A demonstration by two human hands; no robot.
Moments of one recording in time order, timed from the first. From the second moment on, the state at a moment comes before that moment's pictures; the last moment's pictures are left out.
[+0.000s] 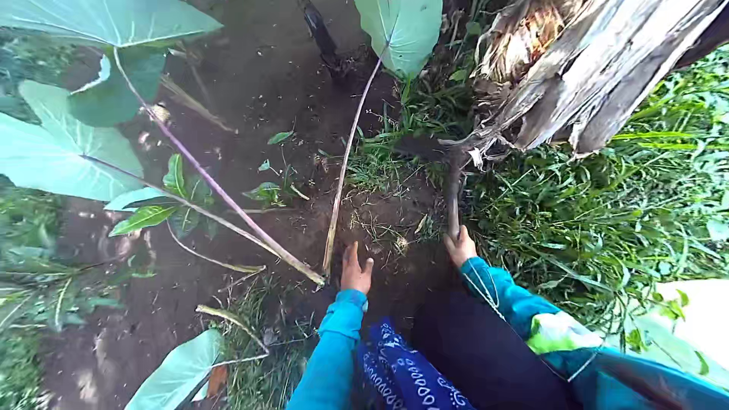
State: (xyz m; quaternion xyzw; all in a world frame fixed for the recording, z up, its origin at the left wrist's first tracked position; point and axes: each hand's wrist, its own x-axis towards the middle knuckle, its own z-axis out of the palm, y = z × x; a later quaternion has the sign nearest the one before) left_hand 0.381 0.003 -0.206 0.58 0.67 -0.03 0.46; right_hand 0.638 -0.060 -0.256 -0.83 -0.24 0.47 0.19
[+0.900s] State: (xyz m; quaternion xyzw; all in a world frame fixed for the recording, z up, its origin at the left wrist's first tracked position) left_hand 0.373 -0.016 -0.198 0.50 0.75 0.22 0.37; right_hand 0.688 -0.007 -0.247 -0.79 -0.33 0.52 -0.01
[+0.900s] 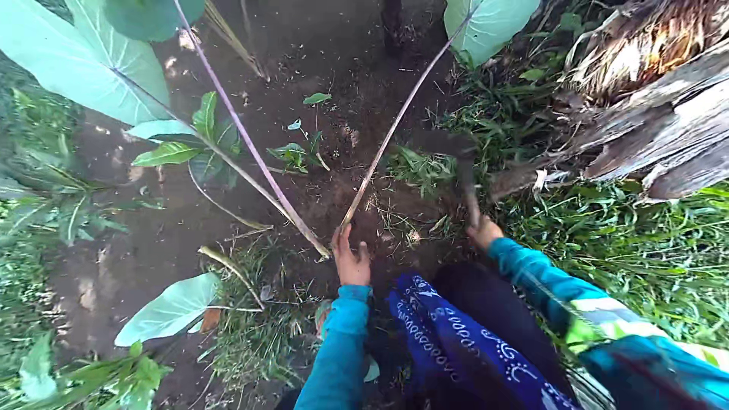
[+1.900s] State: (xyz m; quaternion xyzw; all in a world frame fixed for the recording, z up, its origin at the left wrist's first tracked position) left_hand 0.378 -0.049 -0.241 0.60 0.69 0.27 0.30; right_hand 0.671 0.113 -0.236 -0.81 -0.34 0.48 0.05
